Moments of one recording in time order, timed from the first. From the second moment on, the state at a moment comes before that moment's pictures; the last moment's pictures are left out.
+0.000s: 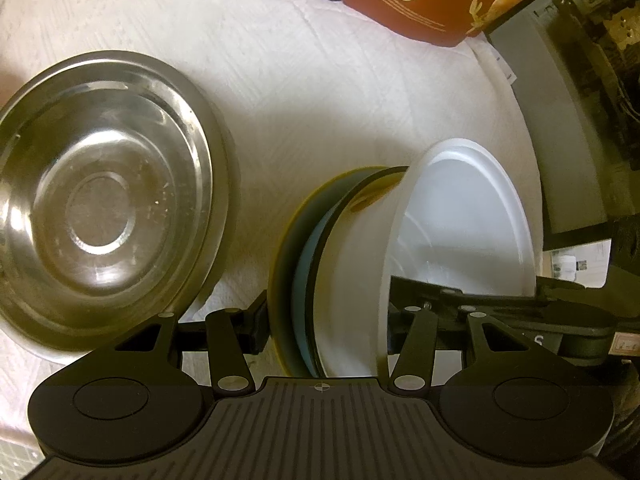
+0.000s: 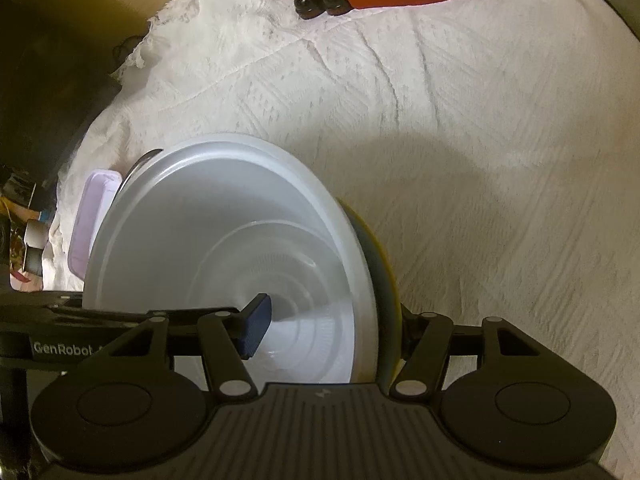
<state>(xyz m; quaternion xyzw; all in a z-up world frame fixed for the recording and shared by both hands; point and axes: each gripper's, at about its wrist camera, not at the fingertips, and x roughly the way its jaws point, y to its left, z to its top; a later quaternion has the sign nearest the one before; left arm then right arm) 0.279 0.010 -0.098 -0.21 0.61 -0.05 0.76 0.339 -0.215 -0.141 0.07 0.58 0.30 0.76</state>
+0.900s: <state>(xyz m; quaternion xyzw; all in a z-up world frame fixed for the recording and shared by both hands) 0.280 0.032 -0.038 -0.22 0.55 -0.08 0.80 0.333 -0.211 -0.079 0.06 0.54 0.29 0.79</state>
